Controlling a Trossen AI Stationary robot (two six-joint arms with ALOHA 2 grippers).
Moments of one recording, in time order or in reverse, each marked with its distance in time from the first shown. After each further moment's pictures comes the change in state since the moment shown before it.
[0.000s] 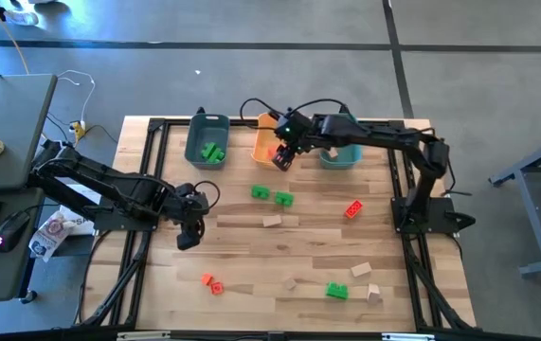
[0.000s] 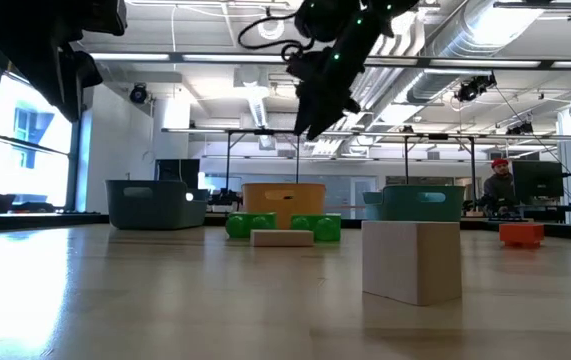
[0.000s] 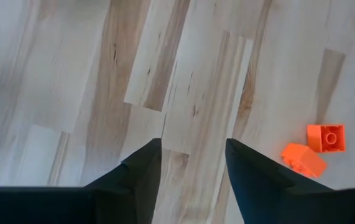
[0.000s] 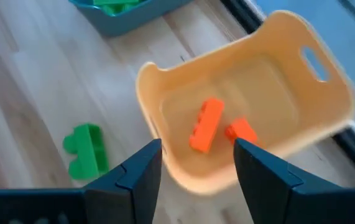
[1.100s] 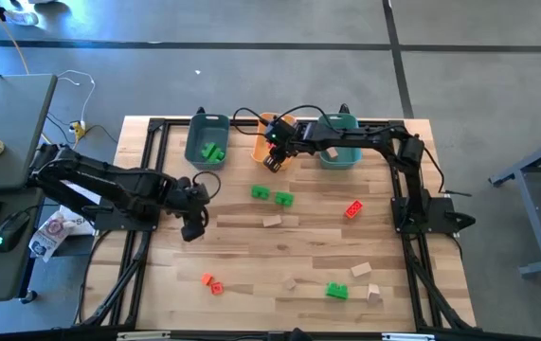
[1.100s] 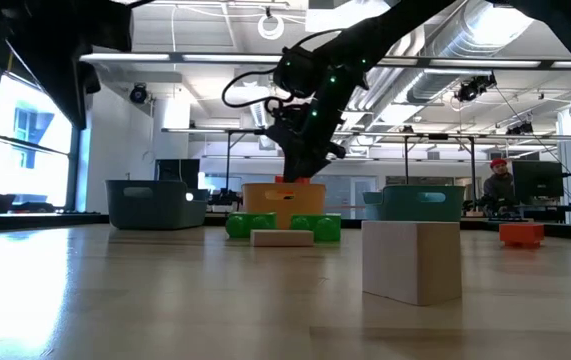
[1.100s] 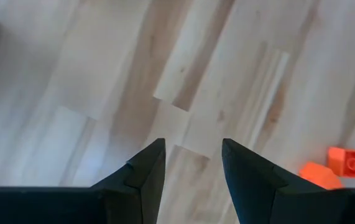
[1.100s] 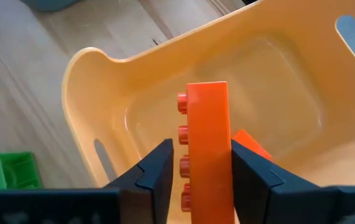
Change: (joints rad) left arm 0.097 0.000 0.000 -0.040 0.003 -0.057; right arm -0.039 0.216 -0.001 0.159 0.041 0.005
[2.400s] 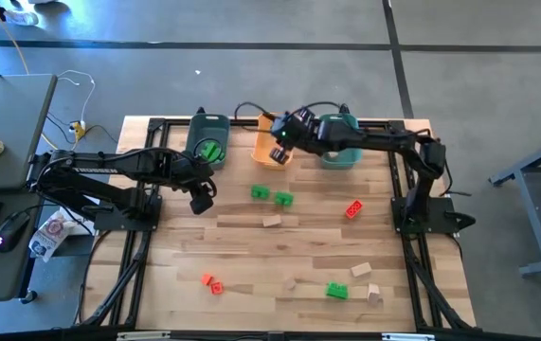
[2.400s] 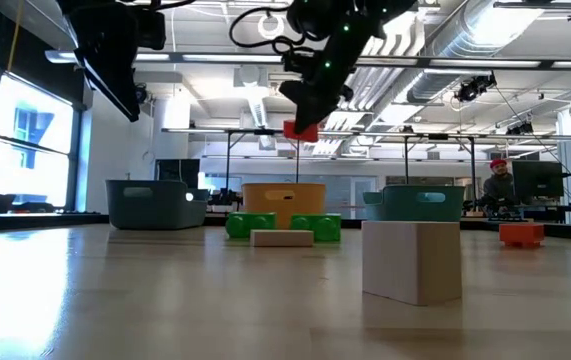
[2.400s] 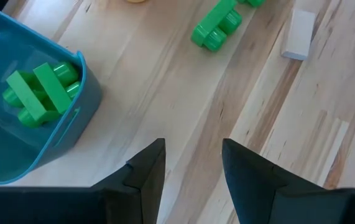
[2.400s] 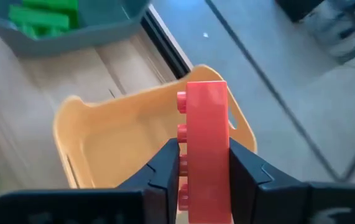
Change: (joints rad) left arm 0.296 0.000 0.089 -0.004 -0.082 0.254; right arm 0.067 -0.189 0.000 -0.021 0.287 -0.195
